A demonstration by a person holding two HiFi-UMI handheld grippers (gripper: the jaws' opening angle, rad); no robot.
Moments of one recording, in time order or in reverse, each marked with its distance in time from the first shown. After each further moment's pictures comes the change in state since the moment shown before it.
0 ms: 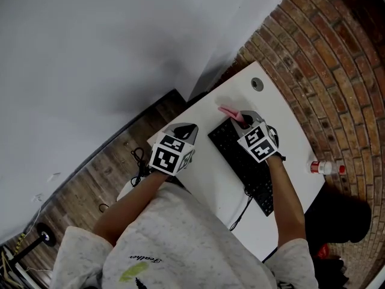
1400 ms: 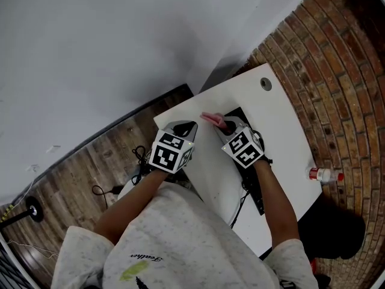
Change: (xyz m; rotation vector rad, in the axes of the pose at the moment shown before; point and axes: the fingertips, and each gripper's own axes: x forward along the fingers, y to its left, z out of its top) left arm -0.043 -0.025 -0.031 -0.083 -0.074 0.137; right arm -0.006 0.107 0.031 -0.117 -0.109 0.195
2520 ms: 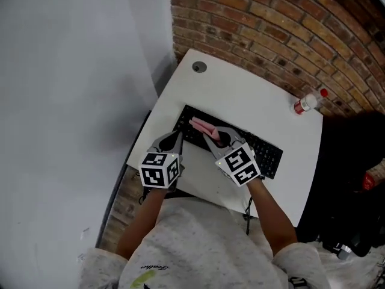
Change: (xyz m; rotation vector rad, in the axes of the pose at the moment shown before) left arm 0.041 -0.091 0.034 0.184 0.057 -0.258; right arm -0.136 -0.003 -0.039 0.622 -0.254 -0.506
